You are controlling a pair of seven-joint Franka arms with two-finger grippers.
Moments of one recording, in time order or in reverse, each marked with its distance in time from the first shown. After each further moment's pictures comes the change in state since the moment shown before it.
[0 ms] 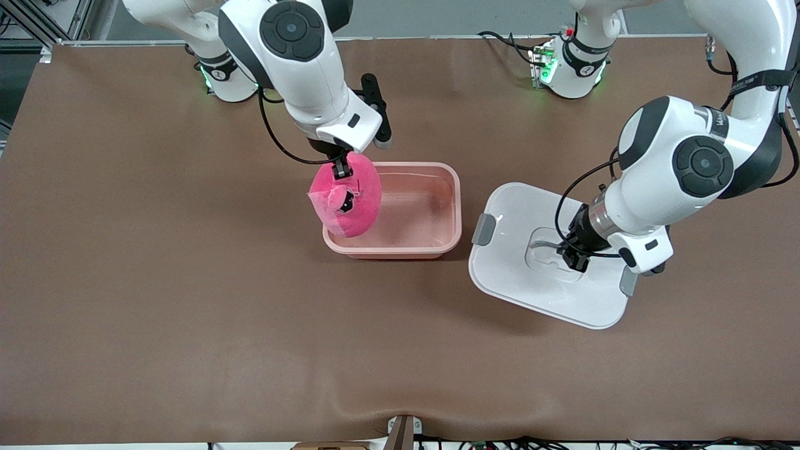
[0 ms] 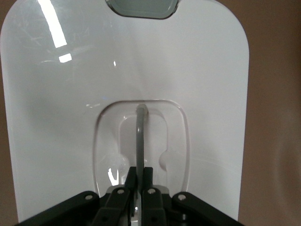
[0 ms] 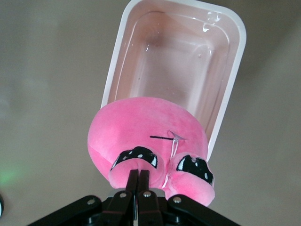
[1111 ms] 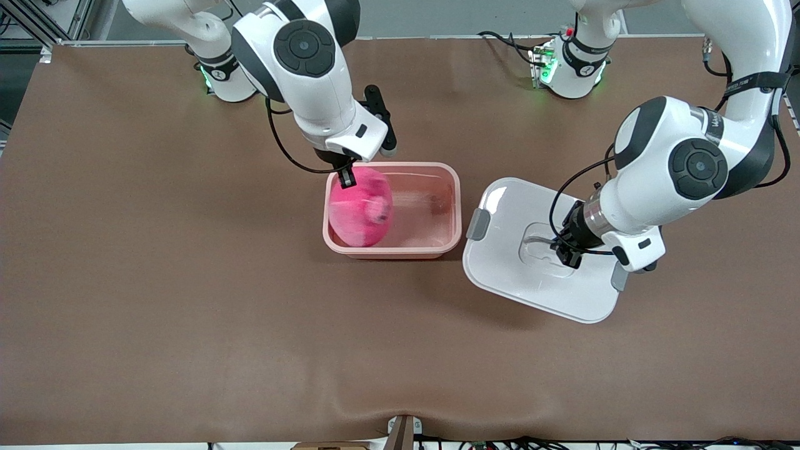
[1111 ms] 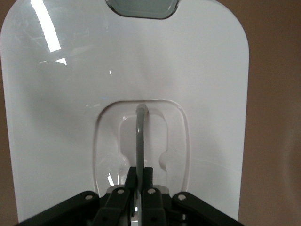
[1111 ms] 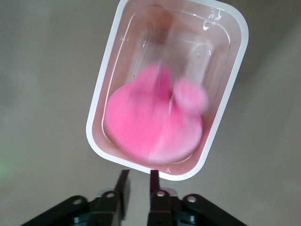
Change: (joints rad) left arm -0.004 0.000 -0.003 -0.008 -0.028 -0.016 0.000; right arm 0.002 0.019 -0.002 -0.026 -0.024 0.055 -0.037
